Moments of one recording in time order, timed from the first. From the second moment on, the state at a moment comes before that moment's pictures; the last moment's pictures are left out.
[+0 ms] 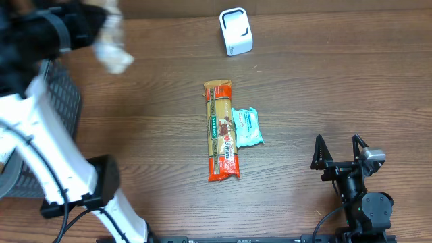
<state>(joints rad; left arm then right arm) 0.20 2.00 2.98 -1.69 0.55 -0.13 0.10 0.01 0.02 -0.04 -0.02 0.25</state>
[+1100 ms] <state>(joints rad) -0.45 2.01 1.53 -0.95 0.02 -0.65 0.10 0.01 0.02 -0.03 -0.02 0.25</state>
